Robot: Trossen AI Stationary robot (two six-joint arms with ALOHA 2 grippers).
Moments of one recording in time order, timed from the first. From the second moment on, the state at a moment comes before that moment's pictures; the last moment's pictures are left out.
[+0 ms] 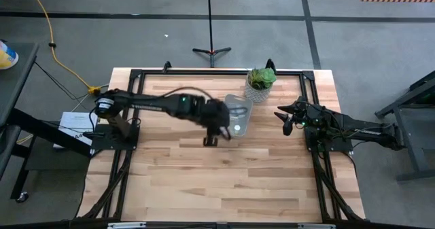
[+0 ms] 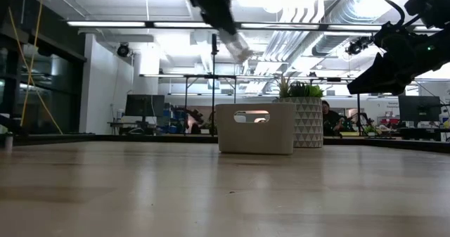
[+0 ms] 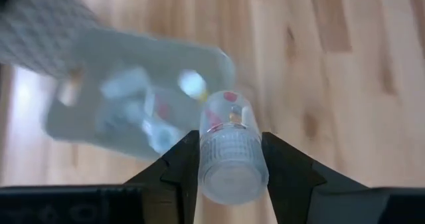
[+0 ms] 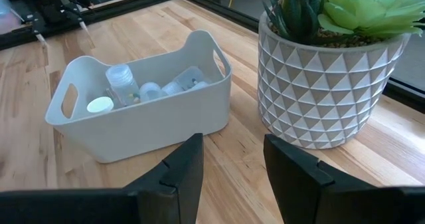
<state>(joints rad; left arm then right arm) -0.04 1.76 1.66 -0.88 -0.09 0.07 -0.21 0.22 0.14 -0.31 0.28 0.26</state>
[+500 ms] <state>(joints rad) 0.07 2.00 1.89 -1.00 -0.06 0.23 -0.21 0.24 0.14 -0.33 0.29 0.26</state>
